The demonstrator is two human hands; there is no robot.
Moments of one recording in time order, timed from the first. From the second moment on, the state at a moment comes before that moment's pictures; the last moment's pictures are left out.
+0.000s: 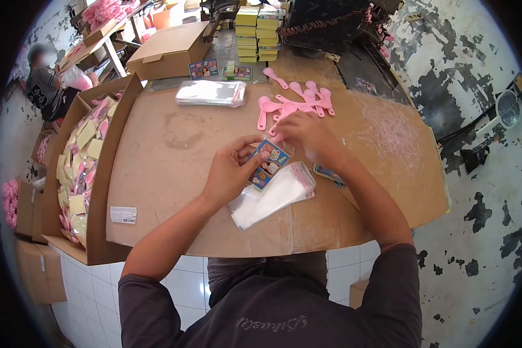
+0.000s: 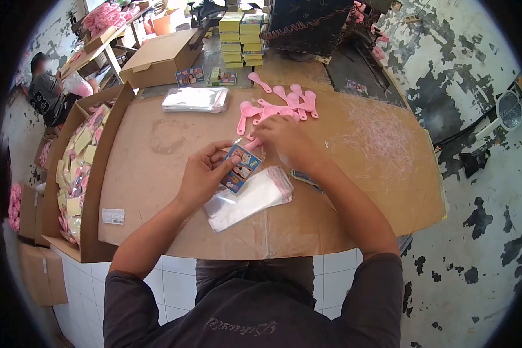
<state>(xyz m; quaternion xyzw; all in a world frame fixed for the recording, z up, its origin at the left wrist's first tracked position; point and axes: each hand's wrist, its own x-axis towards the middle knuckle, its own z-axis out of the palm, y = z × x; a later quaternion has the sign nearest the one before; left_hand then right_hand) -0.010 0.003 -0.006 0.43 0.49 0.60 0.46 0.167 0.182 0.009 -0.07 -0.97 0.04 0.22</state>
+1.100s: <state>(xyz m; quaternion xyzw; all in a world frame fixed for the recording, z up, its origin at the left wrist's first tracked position) -0.010 -0.003 -0.006 0.40 0.42 0.60 0.54 0.180 0.119 0.024 -0.09 -0.86 0.34 0.36</state>
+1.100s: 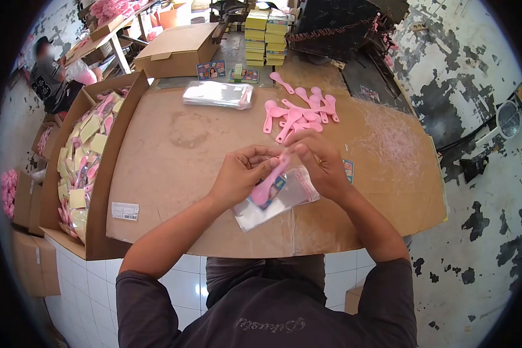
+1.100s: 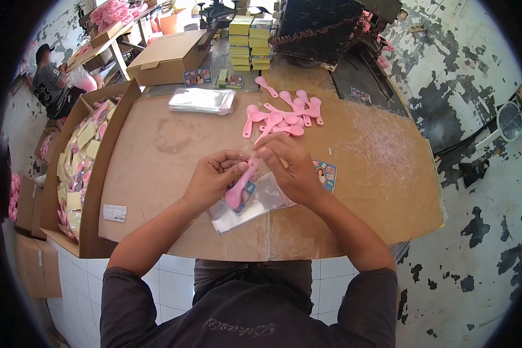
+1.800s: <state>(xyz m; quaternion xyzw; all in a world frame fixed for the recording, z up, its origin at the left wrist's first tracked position) -0.023 -0.002 0.004 0.48 0.40 0.65 0.43 0.193 0.100 0.139 -0.07 -0.95 0.01 0.30</state>
